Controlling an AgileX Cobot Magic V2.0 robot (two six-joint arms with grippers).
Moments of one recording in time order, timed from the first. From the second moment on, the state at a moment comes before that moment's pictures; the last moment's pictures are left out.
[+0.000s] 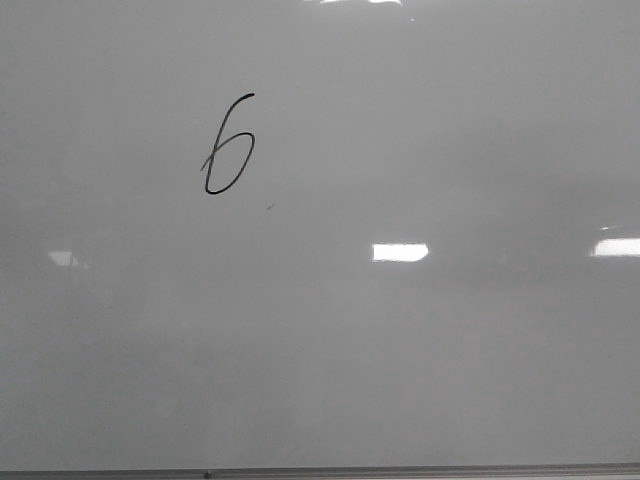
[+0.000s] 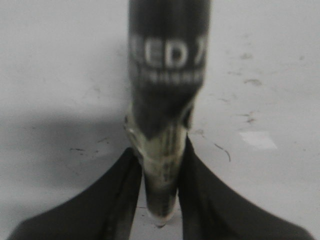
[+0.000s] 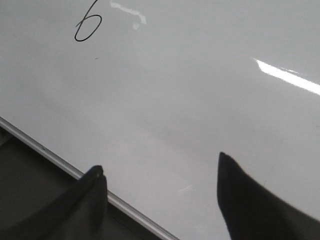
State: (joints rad) left arm 0.11 1.48 -0.64 -0.18 -0.08 0.26; right arm 0.33 0.39 -0.44 0.27 0.50 -0.40
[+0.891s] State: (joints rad) left arm 0.11 1.12 -0.64 -0.14 0.04 0.26; right arm 0.33 0.39 -0.44 0.27 0.50 -0.40
